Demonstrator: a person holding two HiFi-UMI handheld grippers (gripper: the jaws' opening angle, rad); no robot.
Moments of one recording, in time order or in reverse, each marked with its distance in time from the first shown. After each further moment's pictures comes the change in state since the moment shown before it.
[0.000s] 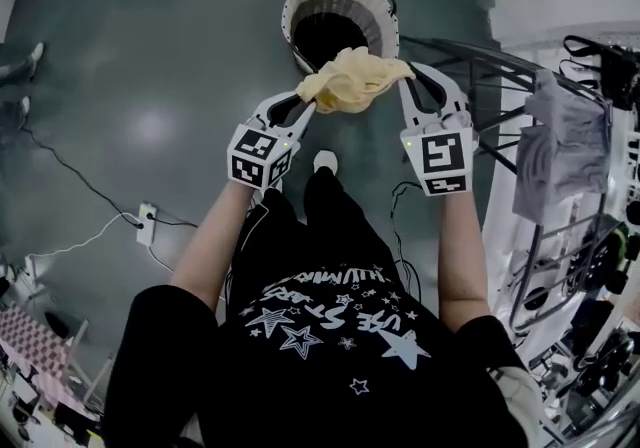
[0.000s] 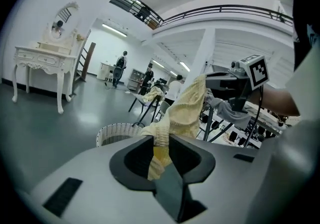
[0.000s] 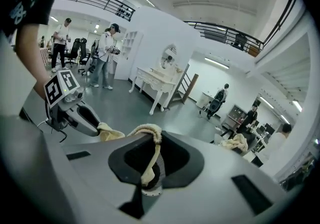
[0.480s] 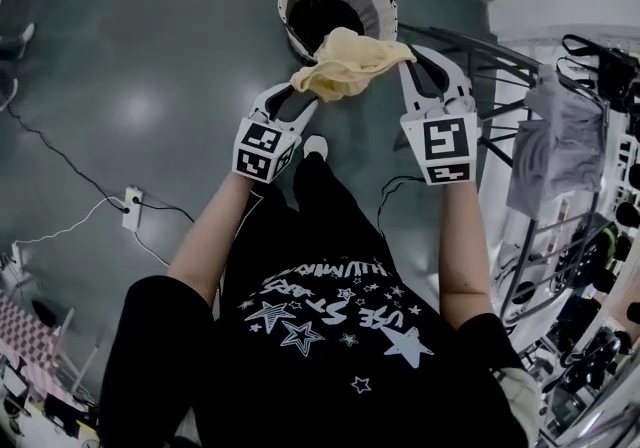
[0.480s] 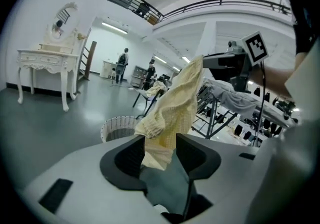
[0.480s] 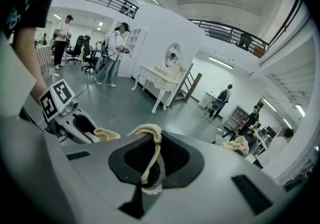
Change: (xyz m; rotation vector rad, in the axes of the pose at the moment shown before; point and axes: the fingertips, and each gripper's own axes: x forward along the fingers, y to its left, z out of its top) left arm 0.010 -0.002 -0.046 0.014 0.048 0.048; right arm 0.006 0.006 0.002 -0.031 0.024 0.027
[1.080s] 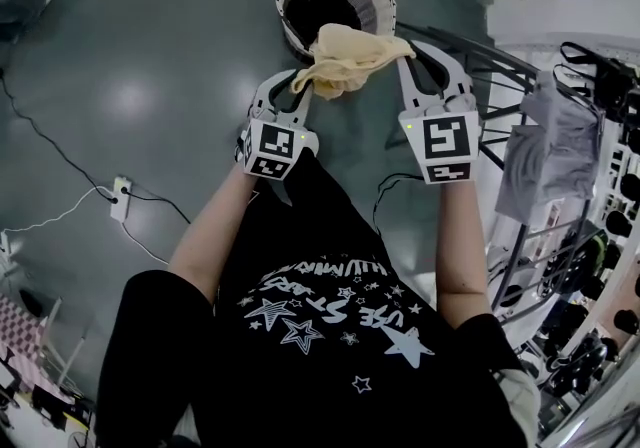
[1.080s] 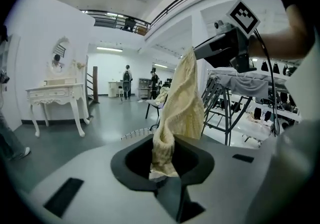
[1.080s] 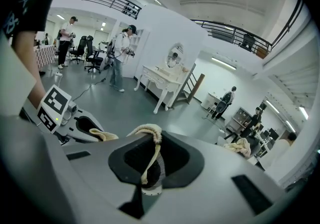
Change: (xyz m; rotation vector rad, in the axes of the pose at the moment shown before) left arm 0.010 0.008 0.013 0.234 -0.081 0.200; right arm 0.004 0.000 0.003 -0.020 -0.007 0.024
